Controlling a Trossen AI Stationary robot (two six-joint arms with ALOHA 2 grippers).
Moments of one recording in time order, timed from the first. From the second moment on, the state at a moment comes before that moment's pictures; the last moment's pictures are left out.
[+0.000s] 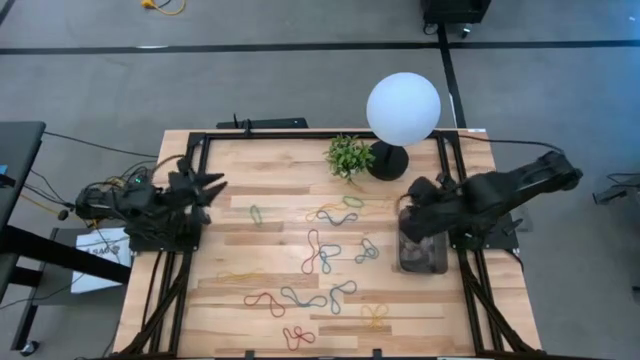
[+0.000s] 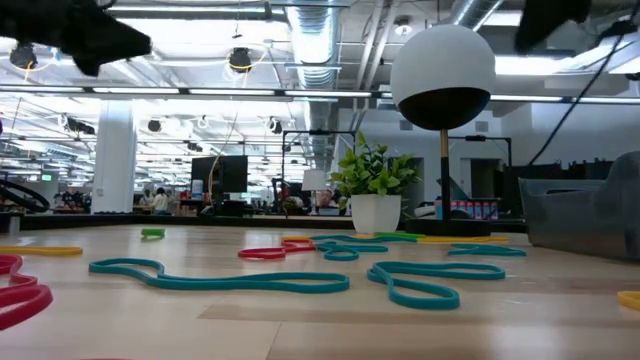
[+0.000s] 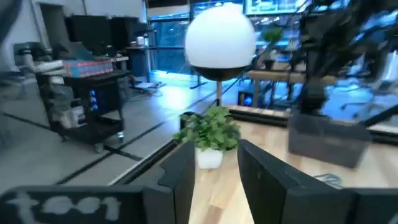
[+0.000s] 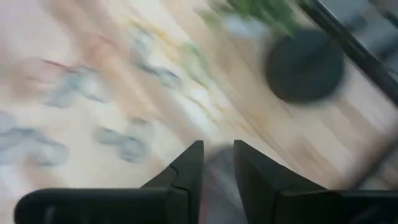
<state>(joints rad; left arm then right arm) -0.21 0.00 0.35 -0.34 -0.66 -0.02 0.41 1.15 1.26 -1.33 0.50 0.88</state>
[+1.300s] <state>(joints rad) -0.21 0.16 0.36 -0.31 -0.39 -0.07 0.50 0.05 0.14 -0.03 0.34 0.25</state>
